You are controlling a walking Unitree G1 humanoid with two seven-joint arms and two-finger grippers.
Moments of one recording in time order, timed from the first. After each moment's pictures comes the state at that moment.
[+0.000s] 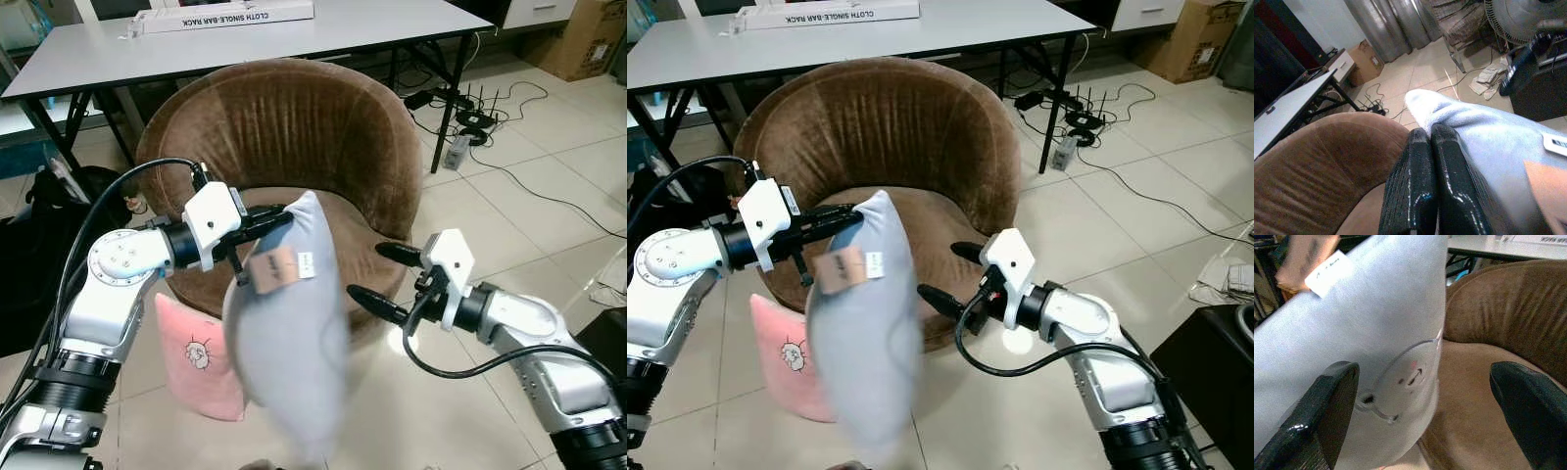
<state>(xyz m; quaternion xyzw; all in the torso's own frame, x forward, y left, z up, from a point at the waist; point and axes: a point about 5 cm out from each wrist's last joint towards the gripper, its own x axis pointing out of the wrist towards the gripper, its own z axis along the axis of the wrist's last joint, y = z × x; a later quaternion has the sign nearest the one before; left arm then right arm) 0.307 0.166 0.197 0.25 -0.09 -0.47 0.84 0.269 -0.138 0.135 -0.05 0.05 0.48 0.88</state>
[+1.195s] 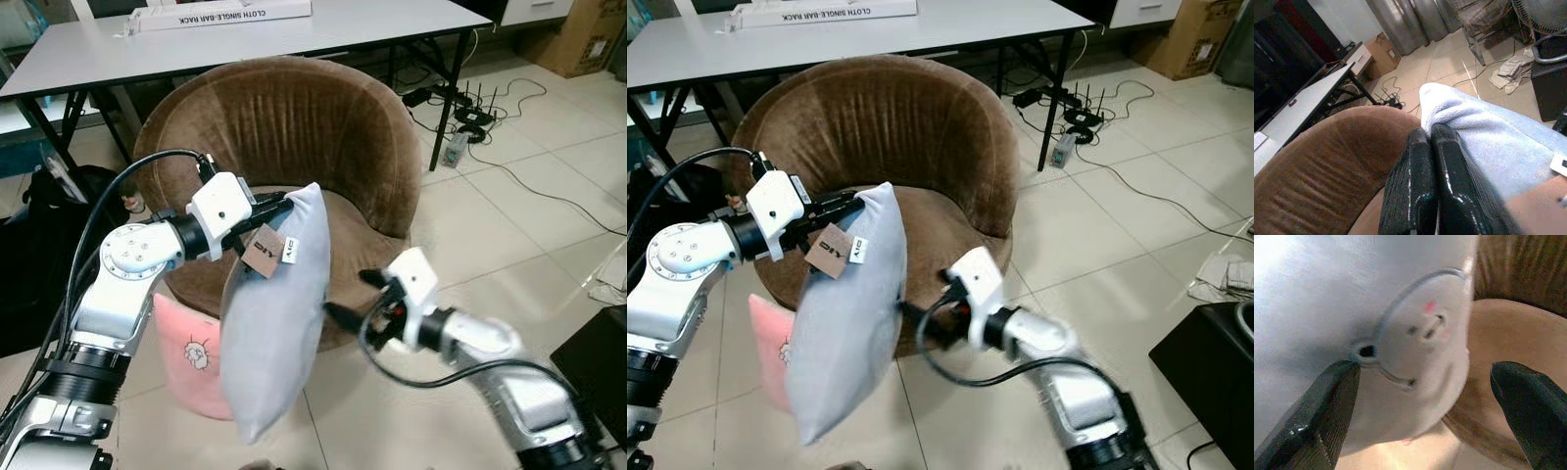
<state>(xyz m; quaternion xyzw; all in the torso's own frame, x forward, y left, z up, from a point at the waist) 0.316 0.161 0.199 0.27 -0.10 -0.43 0.86 0.260 -0.106 0.111 -0.01 0.14 0.42 0.89</state>
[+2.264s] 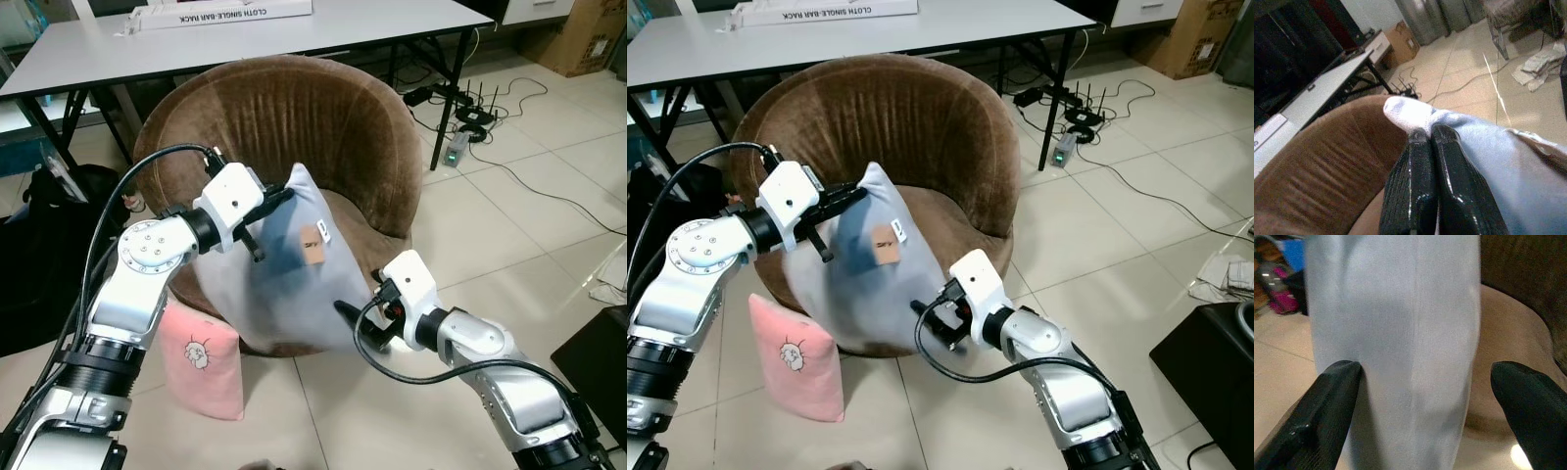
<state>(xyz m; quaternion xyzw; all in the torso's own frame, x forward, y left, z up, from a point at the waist) 0.326 0.151 0.201 0.26 -0.09 -0.38 0.88 0.267 -0.113 0.099 -0.07 0.17 0.34 0.92</state>
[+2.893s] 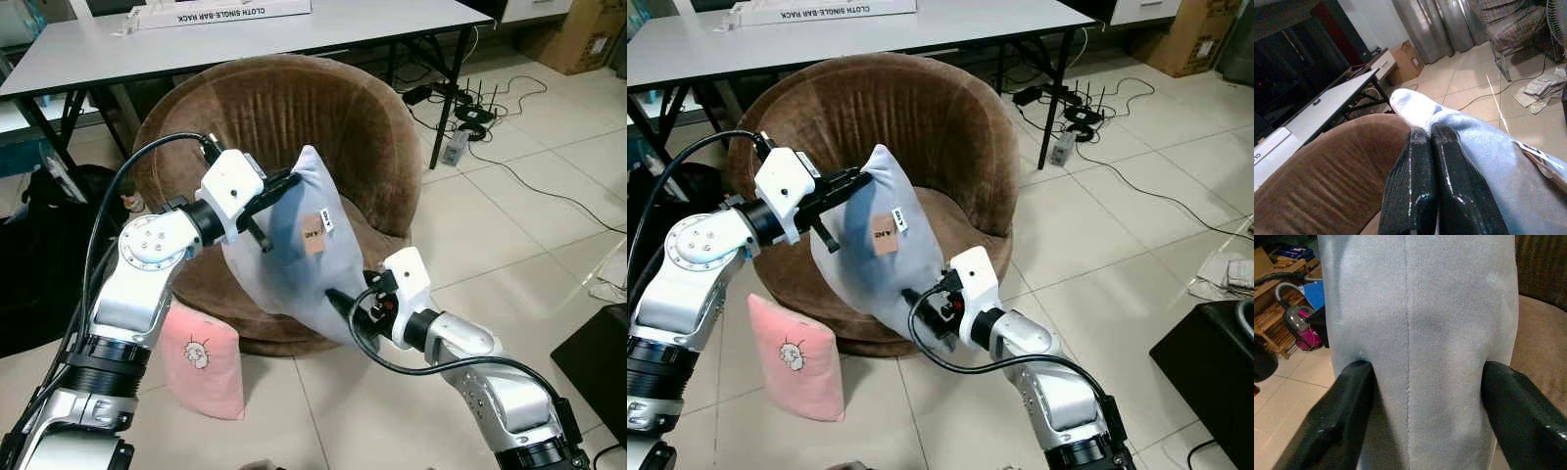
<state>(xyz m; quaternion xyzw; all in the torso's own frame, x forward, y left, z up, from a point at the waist) 0.323 0.145 0.212 0.23 -0.12 -0.38 0.89 0.265 -0.098 0.103 0.03 0.16 0.35 0.92</state>
